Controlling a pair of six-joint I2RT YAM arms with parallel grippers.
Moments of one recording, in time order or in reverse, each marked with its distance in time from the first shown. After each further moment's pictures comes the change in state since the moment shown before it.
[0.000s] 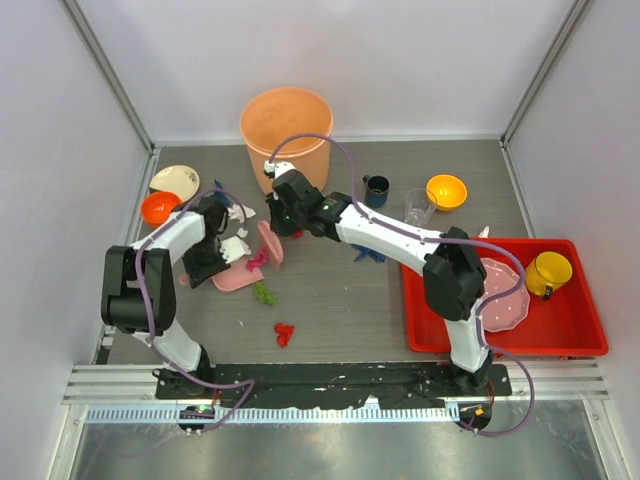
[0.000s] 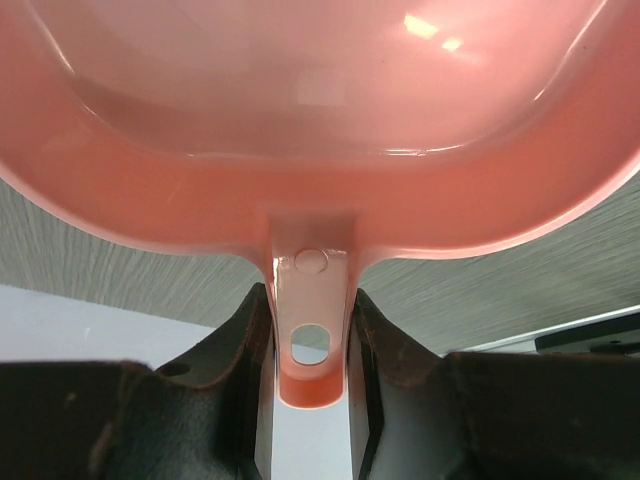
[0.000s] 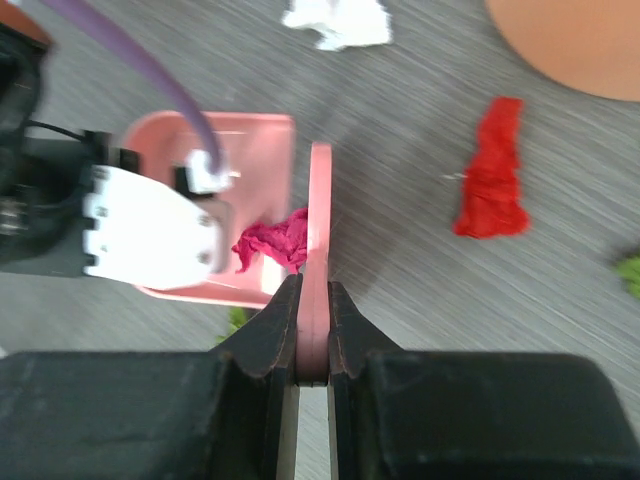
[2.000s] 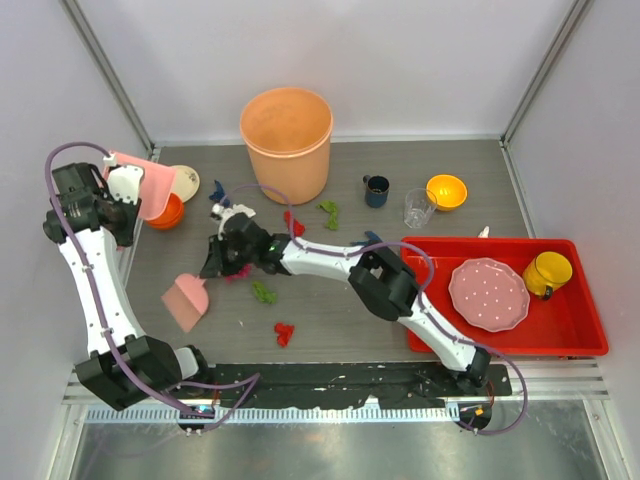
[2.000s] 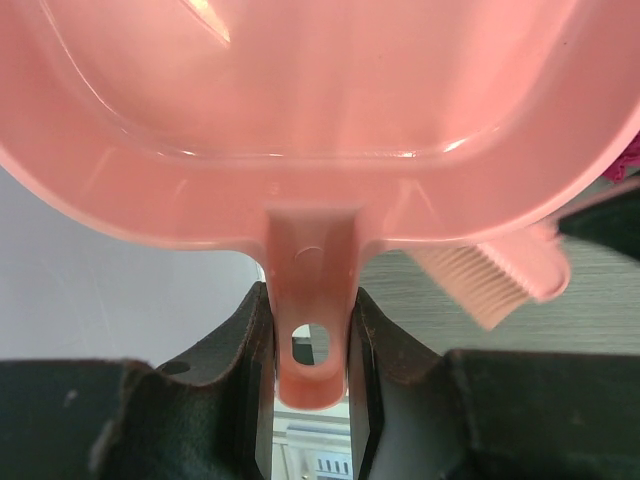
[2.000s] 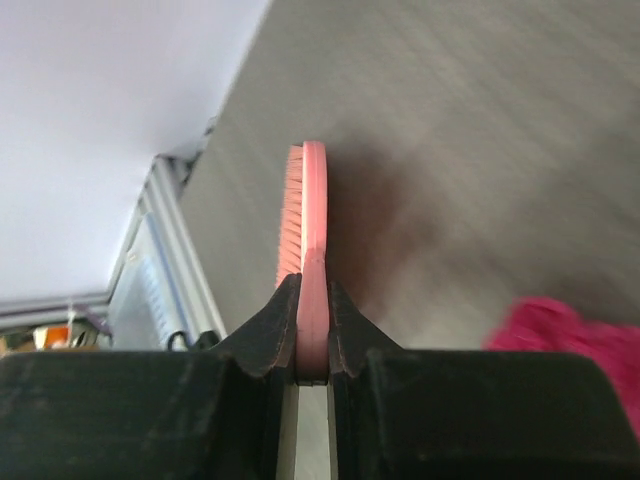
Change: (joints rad) left arm 0.546 -0.397 0.420 -0.119 0.307 -0.316; right arm 0.183 0.483 0.284 0.448 -0.455 0.403
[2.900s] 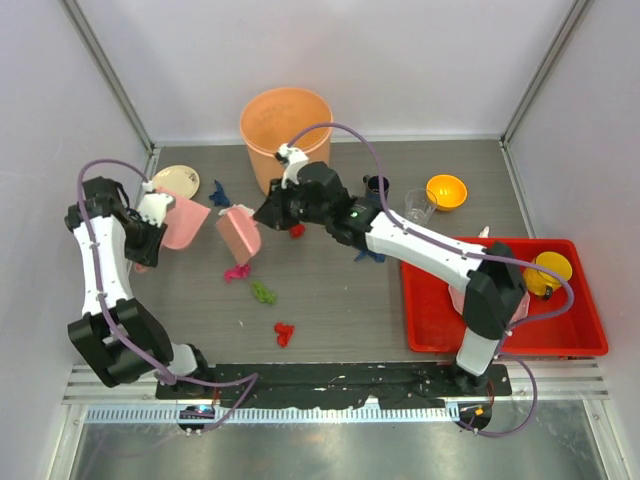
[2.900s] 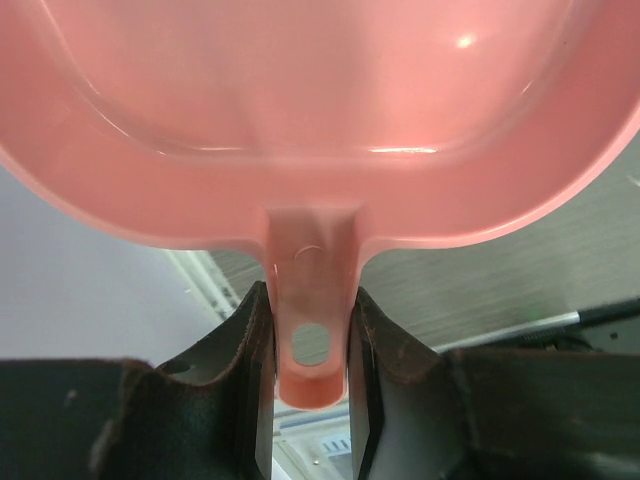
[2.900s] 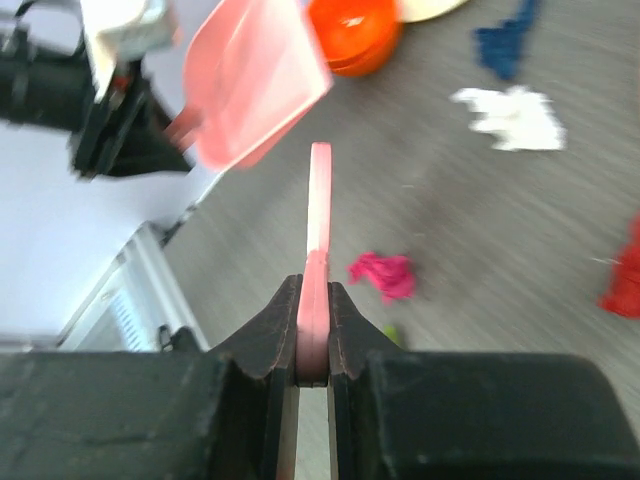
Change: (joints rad) left arm -0.041 0.124 -0.192 -0.086 0.097 0.216; right arm -0.191 -0.740 -0.509 -0.122 0.223 -0.263
